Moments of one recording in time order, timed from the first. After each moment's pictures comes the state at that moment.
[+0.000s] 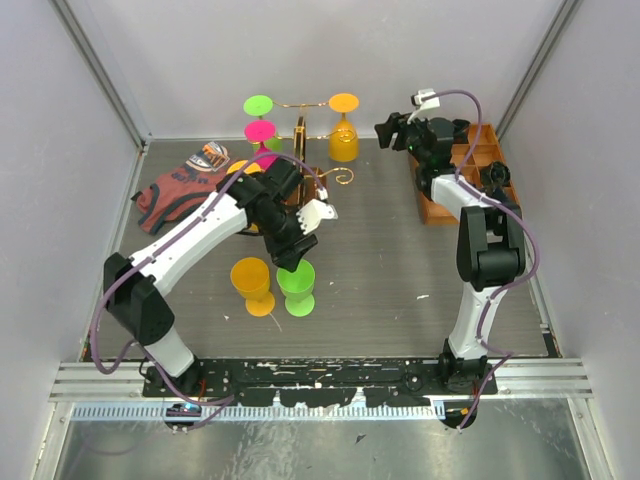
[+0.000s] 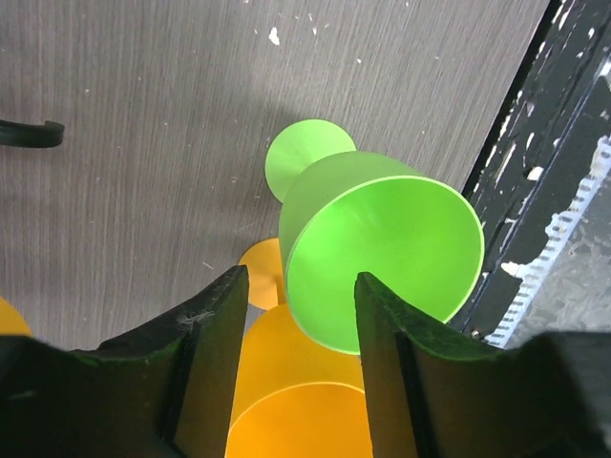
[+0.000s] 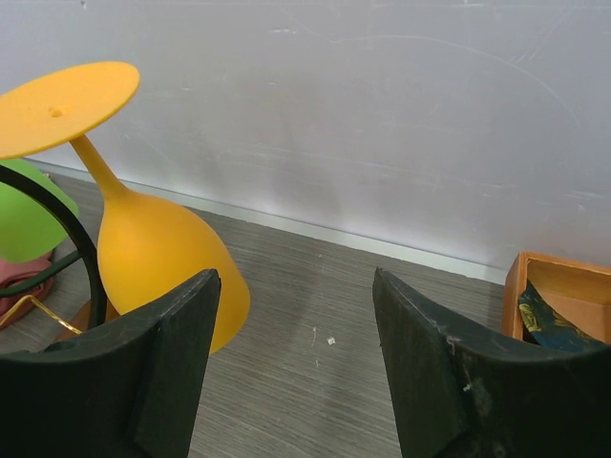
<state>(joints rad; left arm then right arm) -0.69 1.65 1.59 -1.18 0.39 0.50 0.10 1.98 1.41 0.57 -0.31 0.13</state>
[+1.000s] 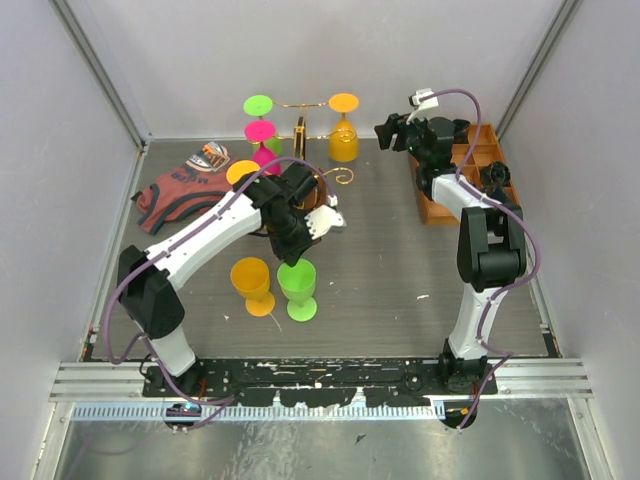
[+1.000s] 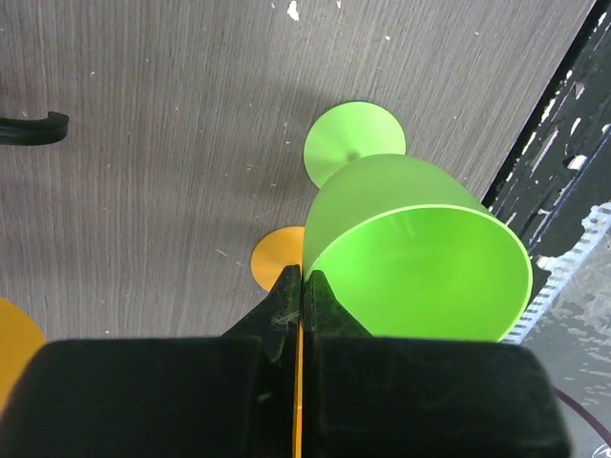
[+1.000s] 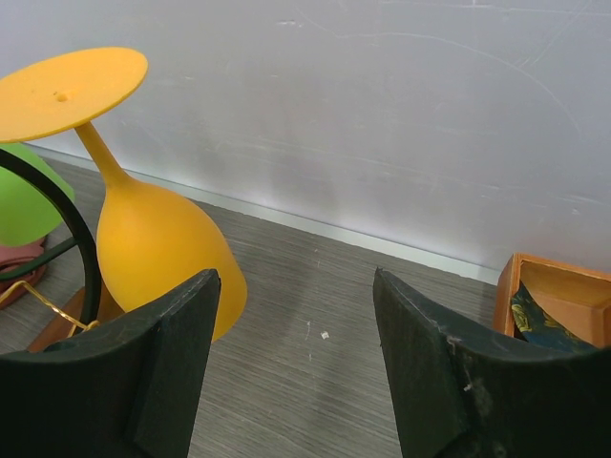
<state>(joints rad) -0.76 1.73 1.64 -1.22 0.27 0.49 0.10 1.96 1.41 0.54 -0.32 0.08</state>
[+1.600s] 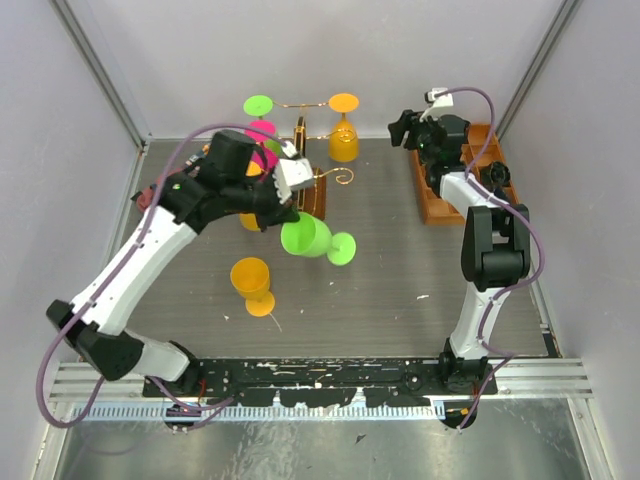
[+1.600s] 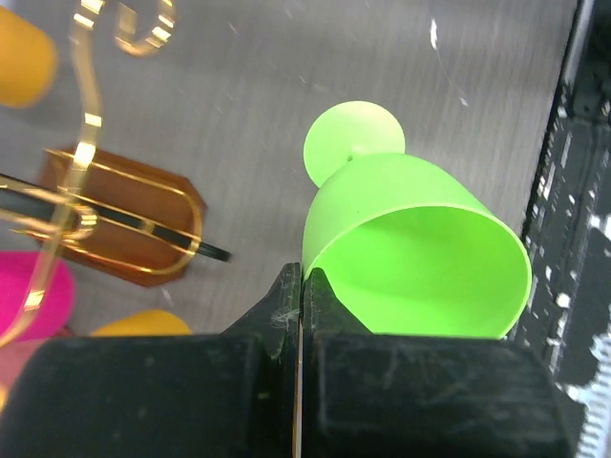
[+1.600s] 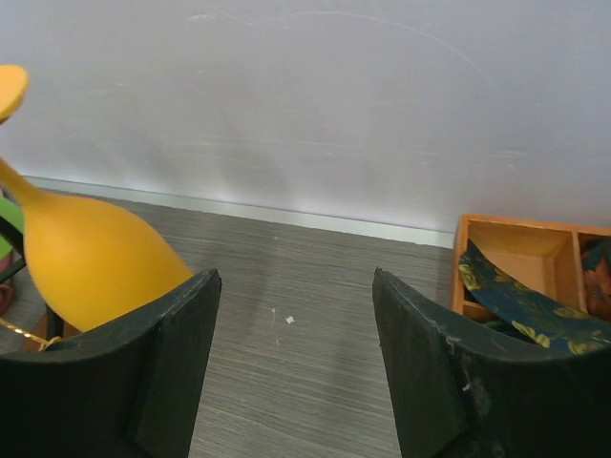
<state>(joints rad) -0.65 1.44 1.63 -0.93 0.49 0.49 0.05 1.96 1.43 0.48 -0.28 0.14</state>
